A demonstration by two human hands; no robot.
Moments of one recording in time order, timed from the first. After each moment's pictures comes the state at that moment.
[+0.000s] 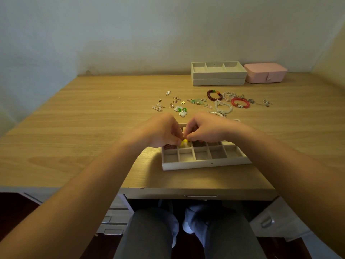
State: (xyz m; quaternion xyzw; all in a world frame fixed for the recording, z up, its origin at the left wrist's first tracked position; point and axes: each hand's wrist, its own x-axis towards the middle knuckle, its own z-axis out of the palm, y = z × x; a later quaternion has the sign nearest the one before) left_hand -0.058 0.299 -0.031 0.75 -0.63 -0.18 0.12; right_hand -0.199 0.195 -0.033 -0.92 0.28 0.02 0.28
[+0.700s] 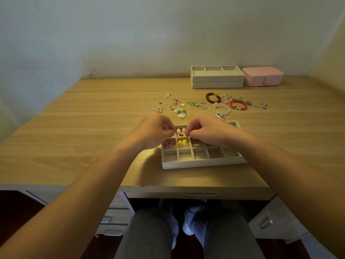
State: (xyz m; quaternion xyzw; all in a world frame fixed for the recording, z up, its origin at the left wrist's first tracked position) left_hand -0.049 0.309 -0.043 0.76 -0.57 -0.15 0.27; right_hand -0.213 0.199 -0.039 -0.91 0.29 -0.07 0.29
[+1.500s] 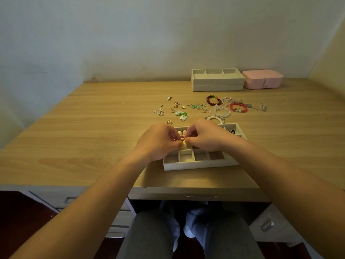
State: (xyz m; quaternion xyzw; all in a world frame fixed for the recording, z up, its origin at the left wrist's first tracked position) left_hand -0.060 0.313 -0.064 0.77 -0.57 -0.12 0.27; right_hand -0.206 0.206 -0.048 -0.92 0.28 -0.07 0.25
